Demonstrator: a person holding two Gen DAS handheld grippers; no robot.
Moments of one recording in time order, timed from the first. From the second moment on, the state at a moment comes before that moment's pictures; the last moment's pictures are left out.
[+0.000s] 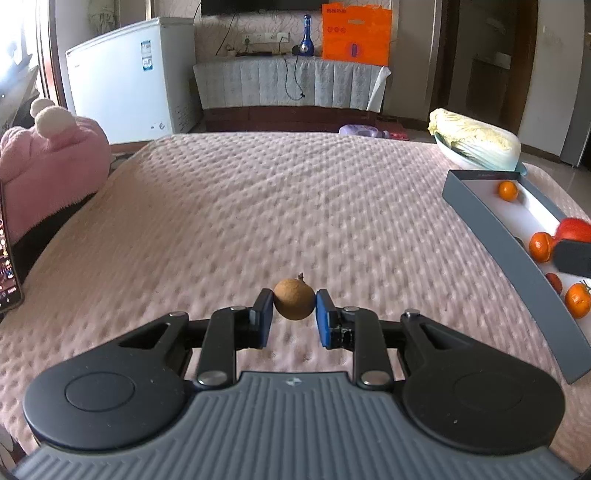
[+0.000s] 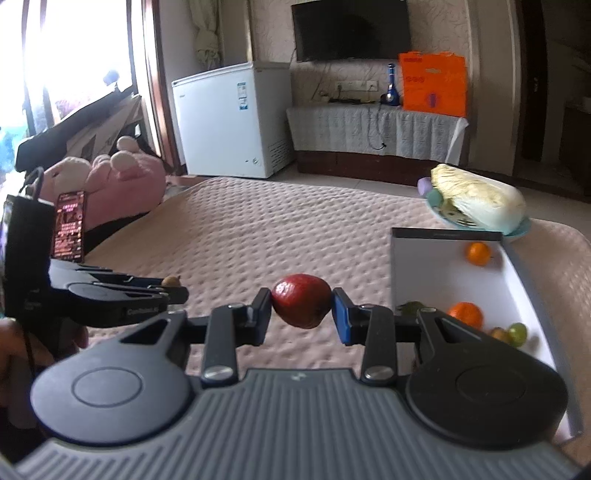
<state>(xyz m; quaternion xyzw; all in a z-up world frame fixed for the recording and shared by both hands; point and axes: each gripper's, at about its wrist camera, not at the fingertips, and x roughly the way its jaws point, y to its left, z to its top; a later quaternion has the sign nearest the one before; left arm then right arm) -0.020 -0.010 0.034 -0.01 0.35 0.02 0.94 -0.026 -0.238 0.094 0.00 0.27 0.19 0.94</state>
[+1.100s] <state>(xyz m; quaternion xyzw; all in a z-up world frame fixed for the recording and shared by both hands) 0.014 -0.142 0.068 0.02 0.31 -0.08 0.95 -0.038 -0.326 0.107 0.04 0.25 0.11 0.96</state>
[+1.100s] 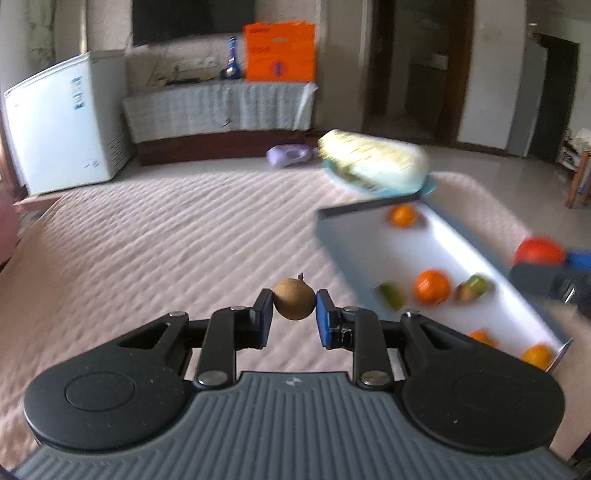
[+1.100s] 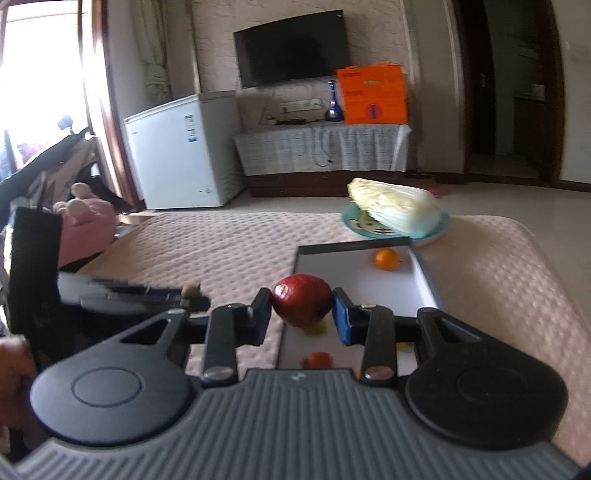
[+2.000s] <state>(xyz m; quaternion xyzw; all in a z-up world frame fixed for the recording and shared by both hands) 0.073 -0.267 0.057 0.04 0.31 -0.16 0.94 -0.028 -0.370 0.092 0.06 0.28 0.06 0.96</state>
